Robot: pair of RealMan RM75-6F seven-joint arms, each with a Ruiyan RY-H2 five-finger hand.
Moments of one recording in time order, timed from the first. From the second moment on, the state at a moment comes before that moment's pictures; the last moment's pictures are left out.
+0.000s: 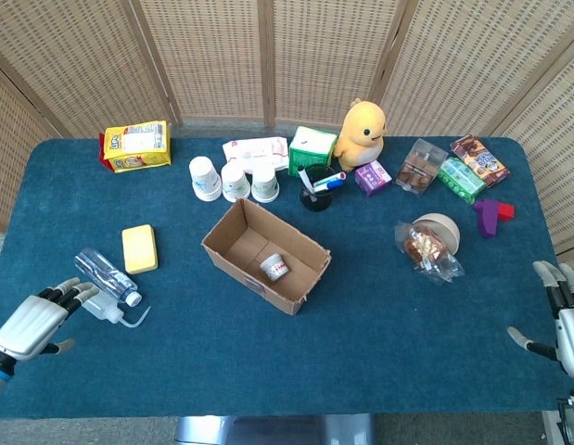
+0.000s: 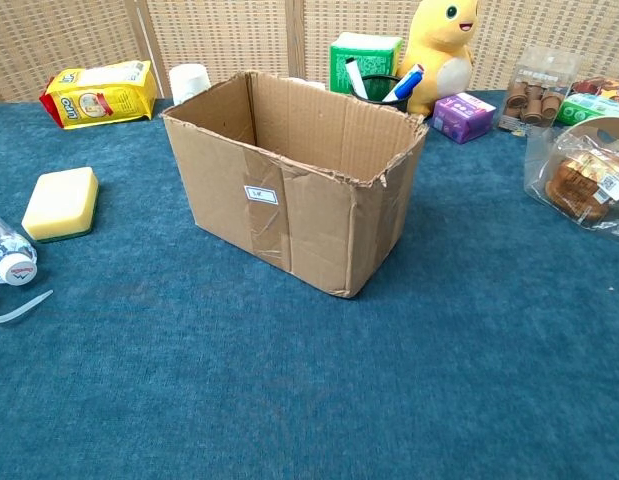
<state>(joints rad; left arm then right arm) -0.24 -1.18 0.12 -1.19 1.80 1.31 -0.13 0.07 -1.15 0.03 -1.41 -1.50 1.62 0.19</state>
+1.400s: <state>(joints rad) -0.34 -1.19 0.11 -1.23 1.71 1.15 0.08 0.05 -1.14 0.07 -1.42 -1.51 1.59 0.25</state>
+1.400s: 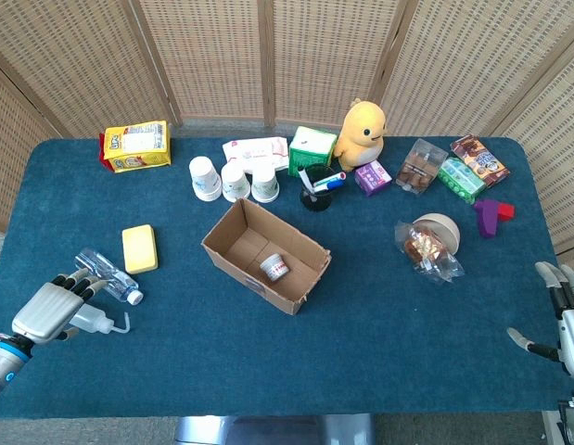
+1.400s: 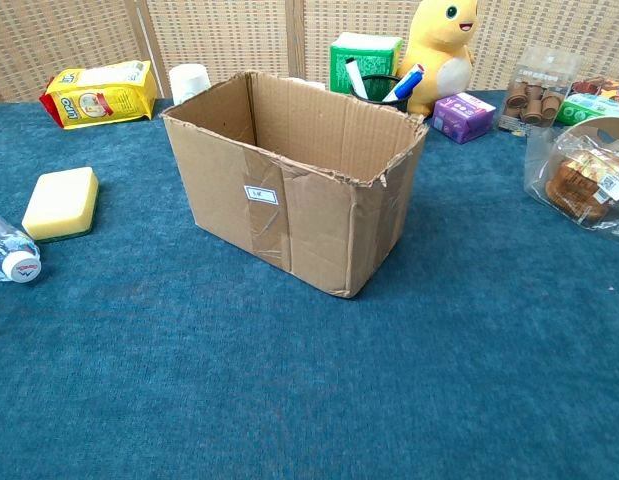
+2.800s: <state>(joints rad) -0.33 -1.25 0.15 -1.14 1.70 1.15 0.10 0.04 -1.13 0.07 -1.41 -1.53 1.57 0.30</state>
